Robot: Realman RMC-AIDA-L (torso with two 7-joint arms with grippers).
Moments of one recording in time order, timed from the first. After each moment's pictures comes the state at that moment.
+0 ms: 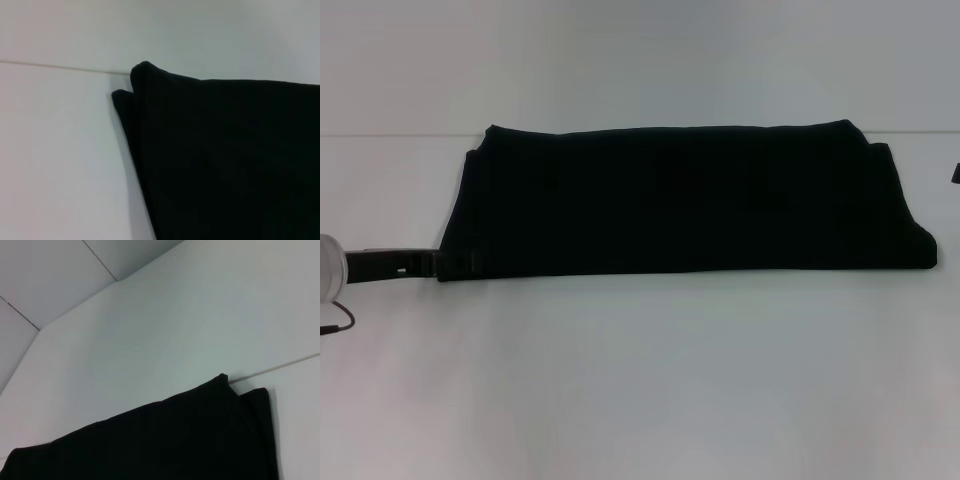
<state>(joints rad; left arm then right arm) -0.64 -2.12 0.42 0.75 2.52 1.10 -2.02 0.58 1.87 -0.52 -0.64 -2.15 -1.20 2.22</state>
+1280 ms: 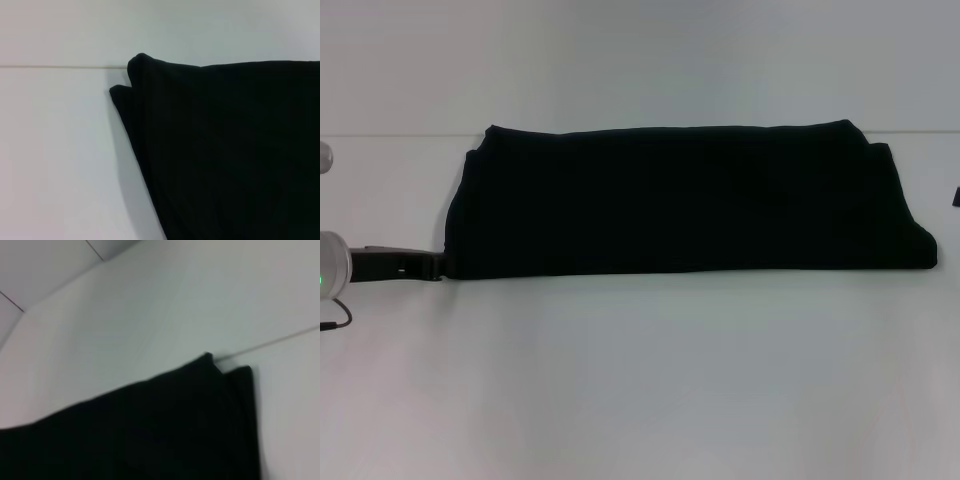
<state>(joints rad) -0.65 -2.11 0.46 0.75 2.57 1.07 -2.01 0.58 1.87 -0.52 -0.64 -2.24 -1.20 2.24</state>
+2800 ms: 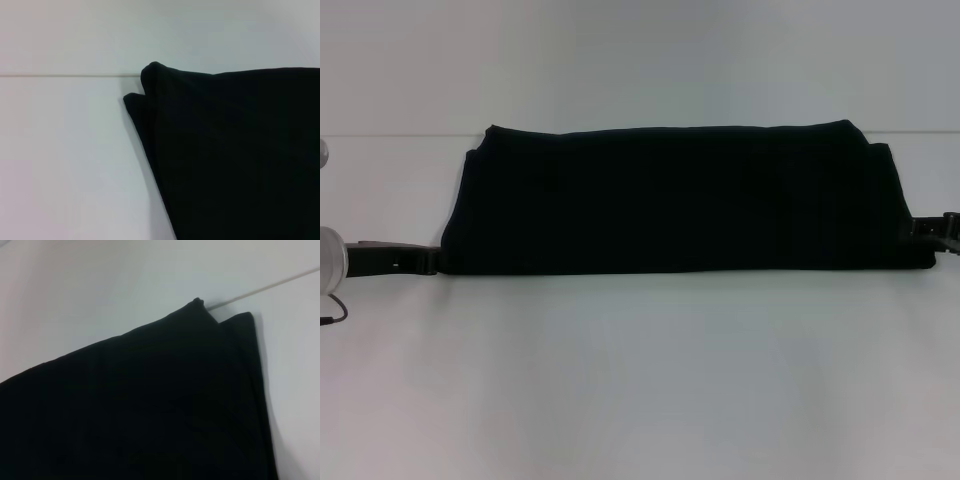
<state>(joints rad) -0.66 -2.11 0.46 0.75 2.56 1.04 -2.01 0.69 1.91 -0.54 -0.45 -2.36 -0.99 2.27</state>
